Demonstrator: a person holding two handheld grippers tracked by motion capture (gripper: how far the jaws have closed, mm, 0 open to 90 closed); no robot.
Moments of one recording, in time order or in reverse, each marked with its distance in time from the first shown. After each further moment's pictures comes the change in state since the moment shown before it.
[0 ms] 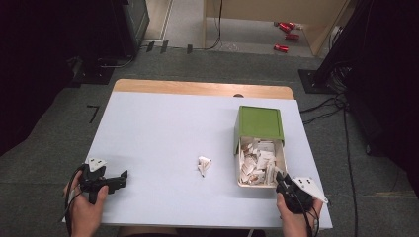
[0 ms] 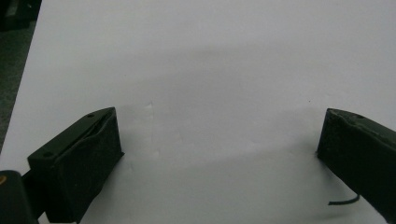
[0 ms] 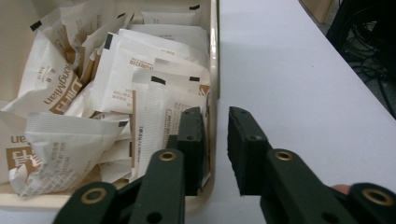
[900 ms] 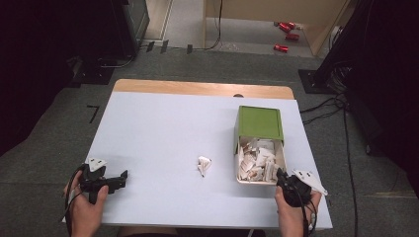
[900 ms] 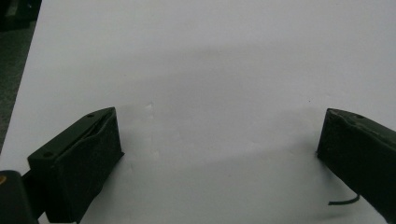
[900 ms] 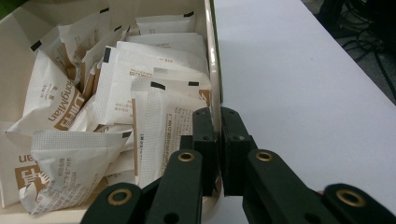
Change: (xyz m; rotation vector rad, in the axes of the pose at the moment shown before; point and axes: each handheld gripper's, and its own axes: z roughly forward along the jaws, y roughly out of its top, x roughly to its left) left arm 0.000 0.000 0.000 0.000 0.001 0.000; right arm 0.011 0.020 0.002 0.052 -0.039 0.094
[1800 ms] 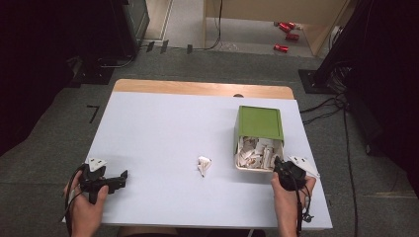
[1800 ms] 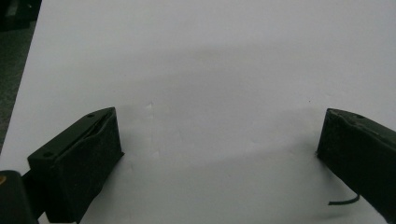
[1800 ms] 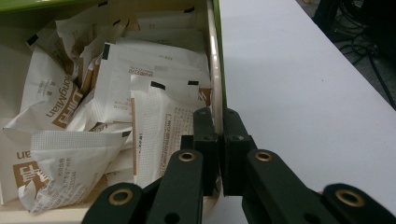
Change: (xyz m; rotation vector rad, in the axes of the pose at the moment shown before) left arm 0.000 0.000 0.000 0.000 0.000 0.000; right arm 0.005 0.019 0.035 -0.006 -0.027 0.000
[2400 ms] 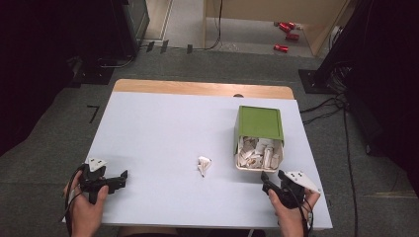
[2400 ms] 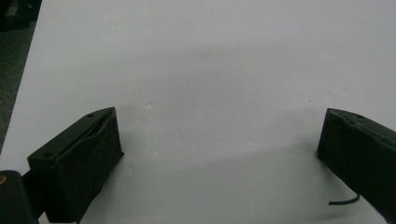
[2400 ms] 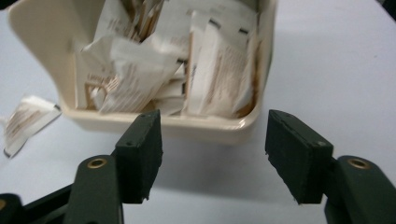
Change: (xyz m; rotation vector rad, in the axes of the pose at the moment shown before) left arm 0.000 0.000 0.000 0.000 0.000 0.000; right arm -0.006 -0.032 -0.024 0.038 0.187 -0.093
